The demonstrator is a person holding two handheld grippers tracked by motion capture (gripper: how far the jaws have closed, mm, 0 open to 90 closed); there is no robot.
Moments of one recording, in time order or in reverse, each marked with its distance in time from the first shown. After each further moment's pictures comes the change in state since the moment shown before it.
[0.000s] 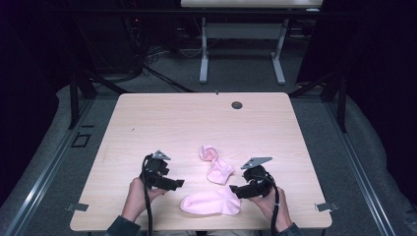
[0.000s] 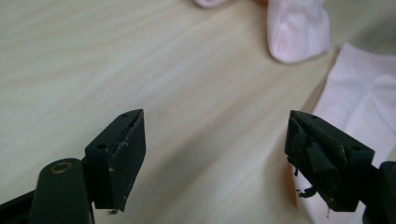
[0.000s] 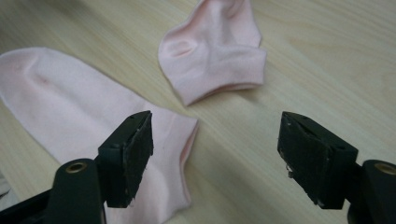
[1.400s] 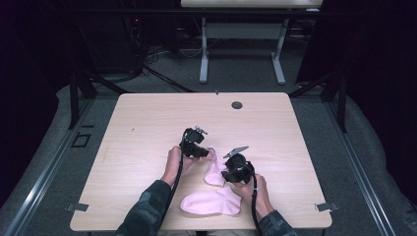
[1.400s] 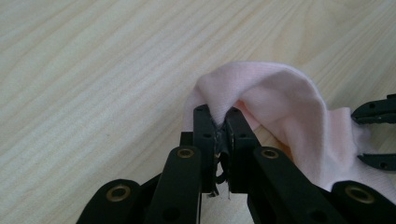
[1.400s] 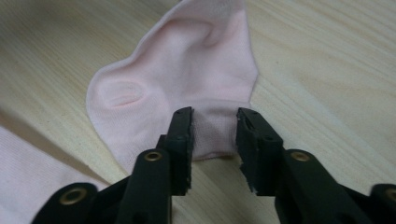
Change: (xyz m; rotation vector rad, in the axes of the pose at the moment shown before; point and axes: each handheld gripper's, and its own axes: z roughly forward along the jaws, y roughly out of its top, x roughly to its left) left arm -0.002 0.103 0.104 0.062 -0.025 0.101; right arm -0.005 0.036 0.065 0.077 -0.064 -0.002
